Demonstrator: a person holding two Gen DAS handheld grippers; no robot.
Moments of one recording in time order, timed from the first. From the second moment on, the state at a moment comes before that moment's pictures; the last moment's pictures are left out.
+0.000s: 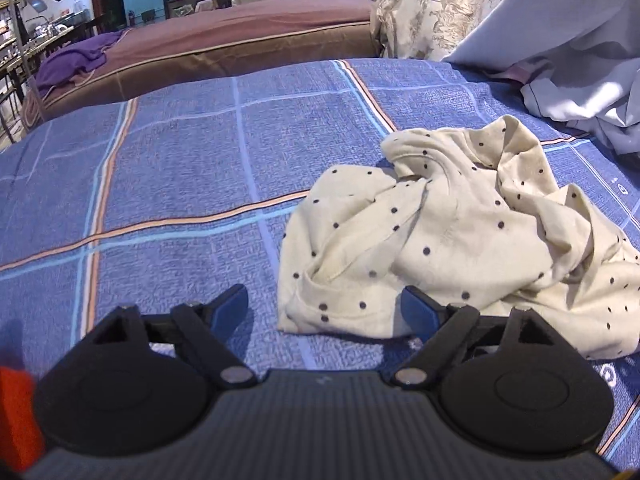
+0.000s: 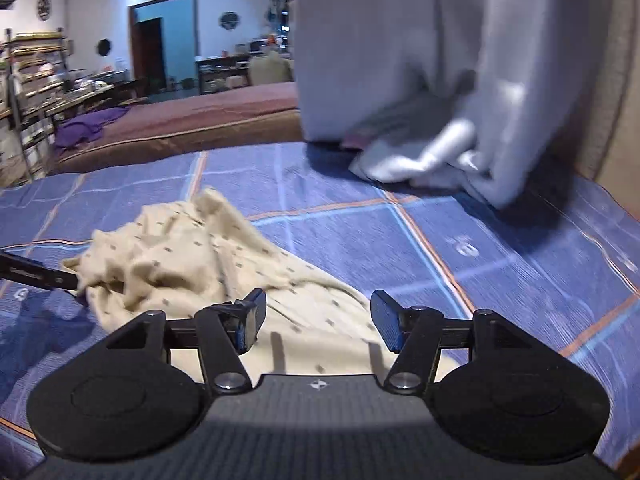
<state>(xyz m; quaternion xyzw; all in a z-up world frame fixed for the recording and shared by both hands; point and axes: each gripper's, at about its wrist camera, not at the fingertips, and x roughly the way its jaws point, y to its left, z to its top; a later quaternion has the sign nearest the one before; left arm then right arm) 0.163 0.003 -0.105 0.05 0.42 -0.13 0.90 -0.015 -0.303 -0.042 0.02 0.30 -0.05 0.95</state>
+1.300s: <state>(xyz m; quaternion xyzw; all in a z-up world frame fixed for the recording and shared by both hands) 0.222 -0.061 -0.001 0.09 0.37 -0.20 0.90 0.114 -0.298 -0.001 -0.14 0.28 -0.01 0.95</state>
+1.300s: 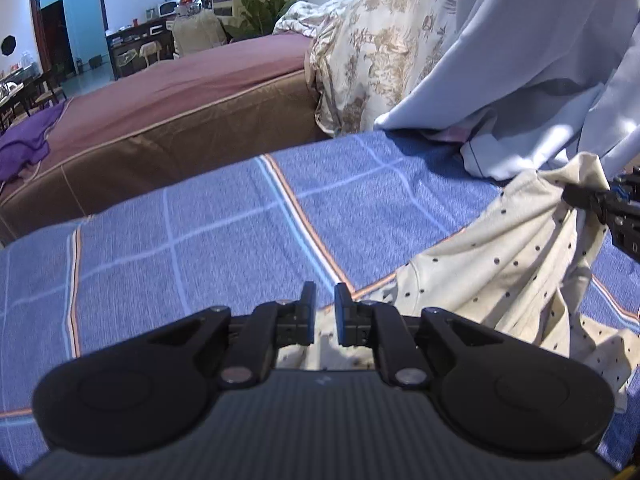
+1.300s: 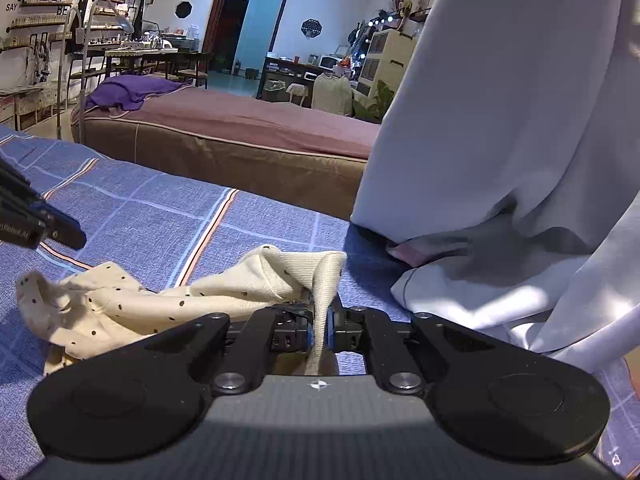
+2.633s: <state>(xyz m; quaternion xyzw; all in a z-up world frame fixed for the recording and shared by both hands) 0.330 -0.126 0.012 0.12 0.33 -0.19 0.92 0.156 -0.411 -0.027 -0.05 0.26 -0.15 0.95</state>
